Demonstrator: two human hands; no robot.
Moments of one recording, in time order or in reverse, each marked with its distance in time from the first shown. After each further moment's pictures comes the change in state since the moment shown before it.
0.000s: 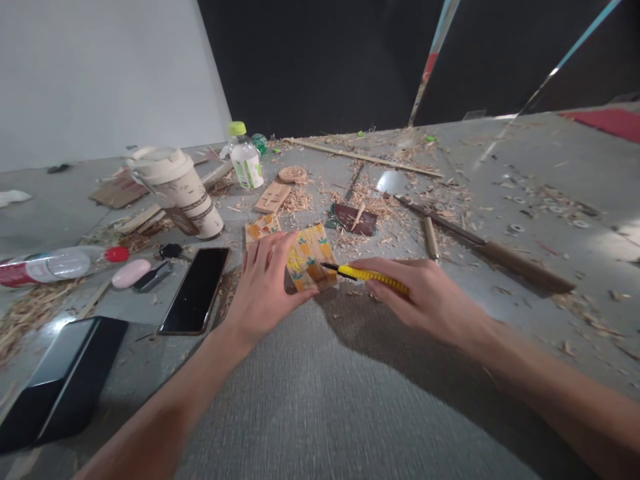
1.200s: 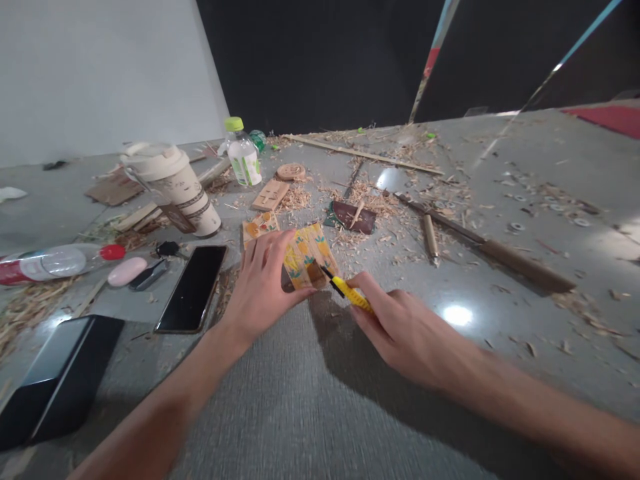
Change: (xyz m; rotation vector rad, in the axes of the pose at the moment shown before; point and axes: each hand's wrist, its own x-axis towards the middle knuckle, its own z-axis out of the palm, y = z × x) left_hand 0.001 0.000 0.002 -0.041 -0.005 -0.009; right_hand -0.020 -0.035 0.029 -0.160 -0.213 0.220
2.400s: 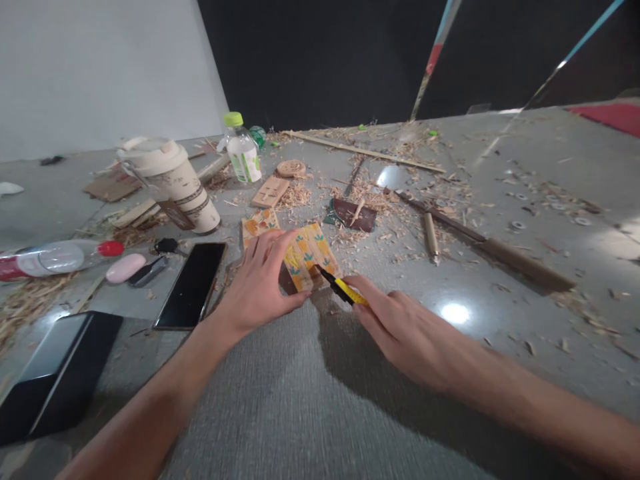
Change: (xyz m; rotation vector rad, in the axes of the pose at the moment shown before) left_hand 0.002 -0.003 -0.008 -0.009 -0.150 0.034; right_hand -0.010 0.008 0.006 -0.033 -0.011 -0.048
